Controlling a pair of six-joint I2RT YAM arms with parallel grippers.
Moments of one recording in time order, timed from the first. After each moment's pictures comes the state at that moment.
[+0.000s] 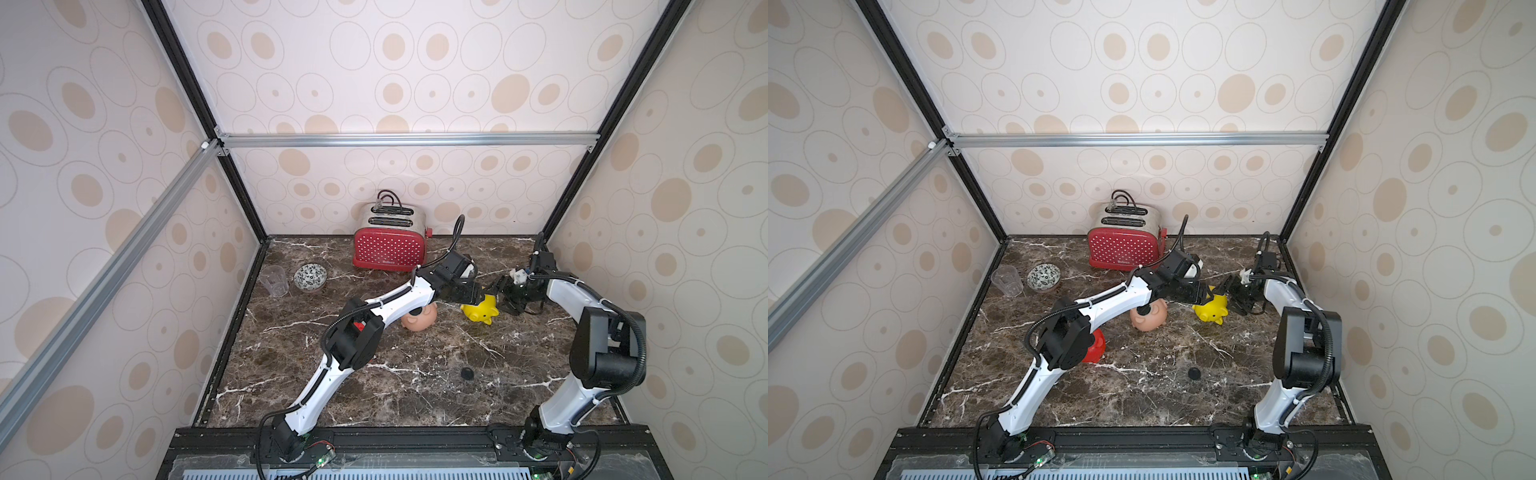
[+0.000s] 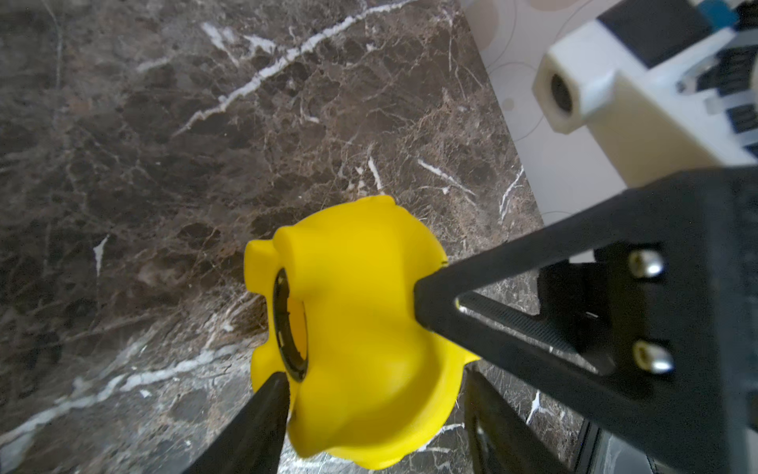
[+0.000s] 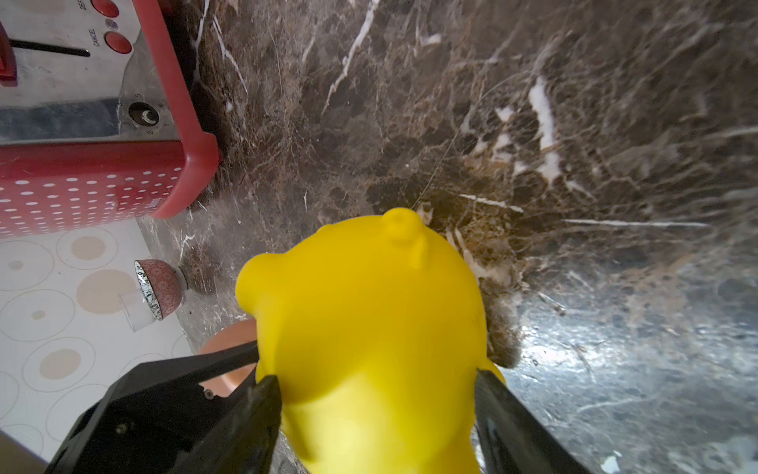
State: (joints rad) left arm -0.83 2.40 2.12 -0.46 0.31 -0.56; right arm -0.13 1.73 1.19 -0.64 -0.57 0.51
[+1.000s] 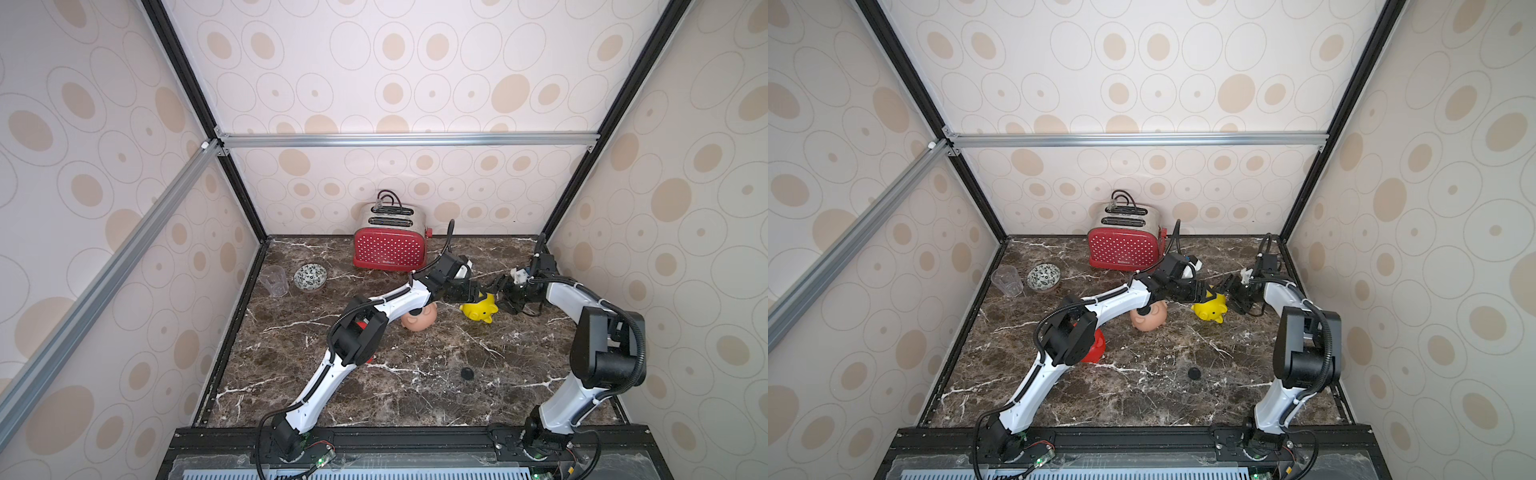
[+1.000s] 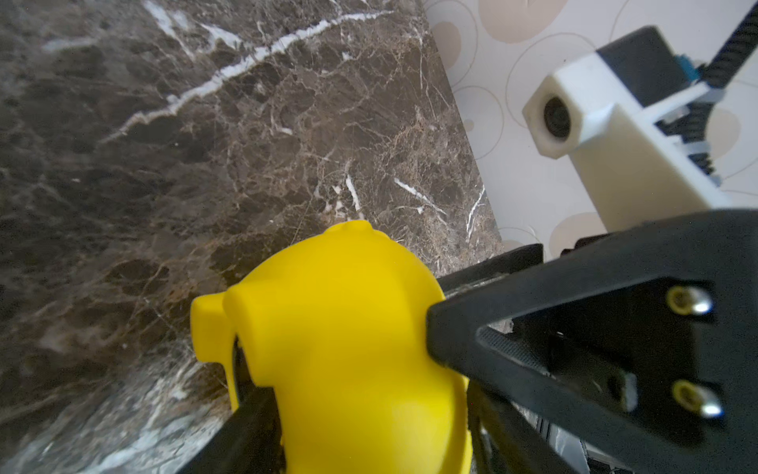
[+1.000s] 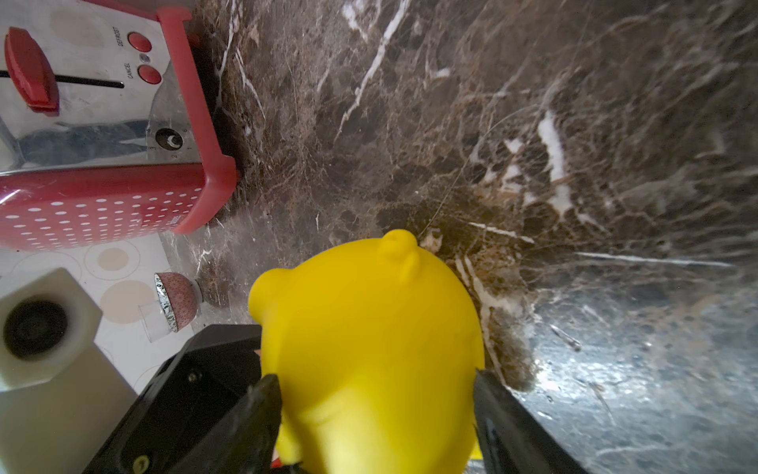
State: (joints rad) left arm -0.80 2.45 2.04 -0.24 0.47 -0.68; right arm -0.14 1.73 1.12 -0.51 -0.59 0.55
